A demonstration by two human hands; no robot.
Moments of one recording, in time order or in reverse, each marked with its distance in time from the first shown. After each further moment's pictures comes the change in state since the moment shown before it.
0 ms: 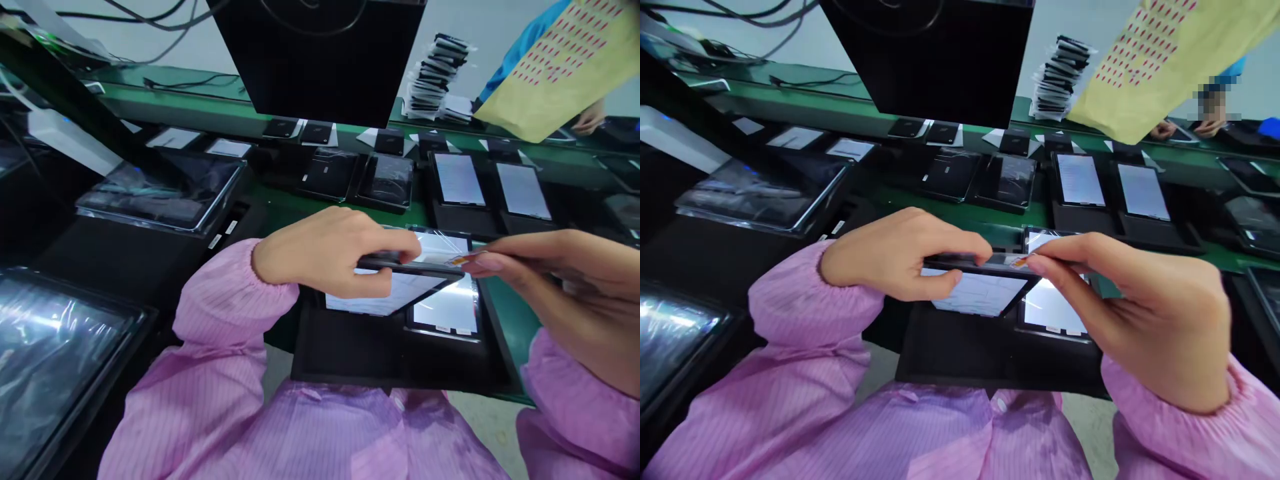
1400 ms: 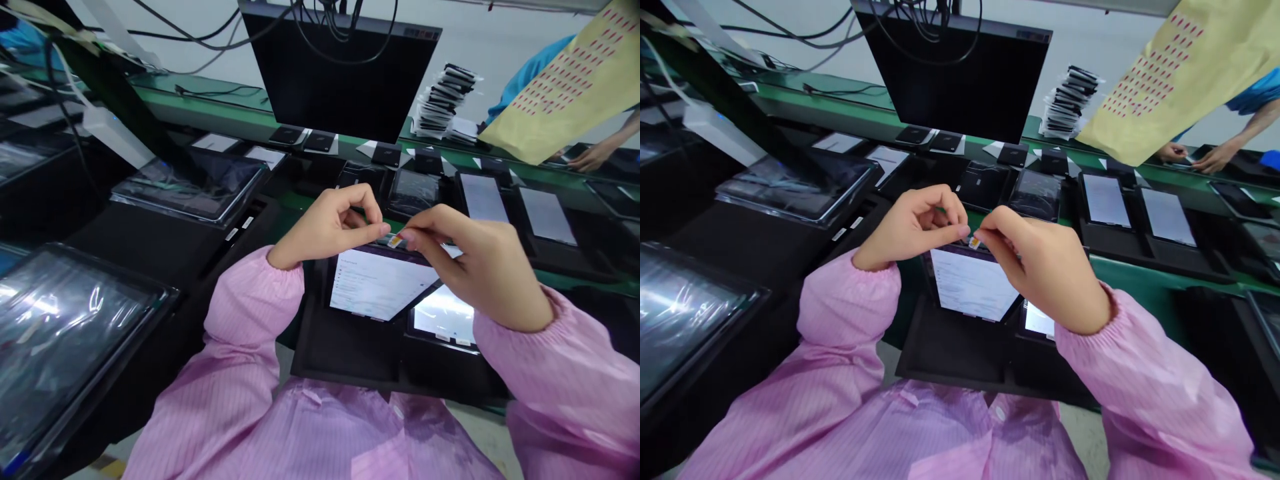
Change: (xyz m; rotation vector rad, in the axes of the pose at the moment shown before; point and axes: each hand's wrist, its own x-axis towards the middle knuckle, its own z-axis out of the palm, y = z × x) left_hand -0.017 -0.022 0.021 -0.622 0.566 -0.124; right_hand 0.044 -0.021 0.043 0.022 -0.128 -0.282
